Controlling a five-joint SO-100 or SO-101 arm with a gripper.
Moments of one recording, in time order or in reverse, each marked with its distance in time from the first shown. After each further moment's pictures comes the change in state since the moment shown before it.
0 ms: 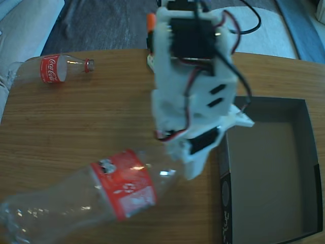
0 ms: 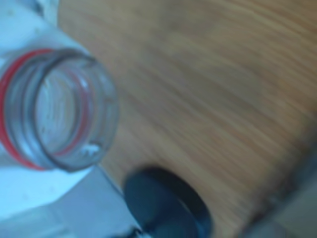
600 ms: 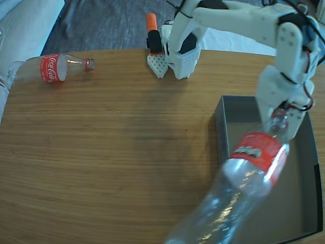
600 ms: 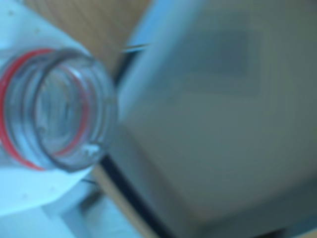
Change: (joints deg) arm -33.8 0.0 2.6 0.0 14.5
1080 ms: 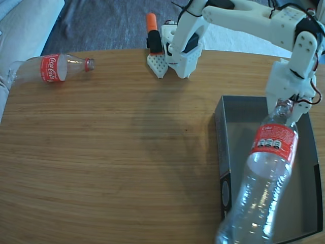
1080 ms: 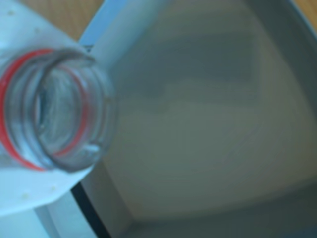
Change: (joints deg) arm -6.7 0.0 5.5 0.0 -6.4
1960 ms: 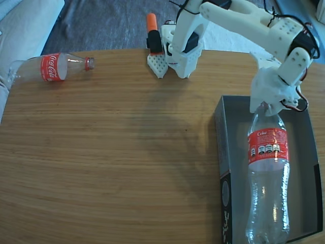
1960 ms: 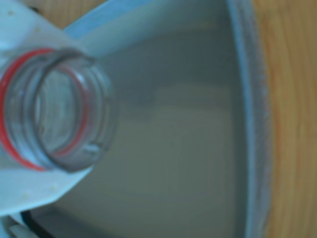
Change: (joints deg) arm -0.2 3.3 16.0 0.0 -18.1
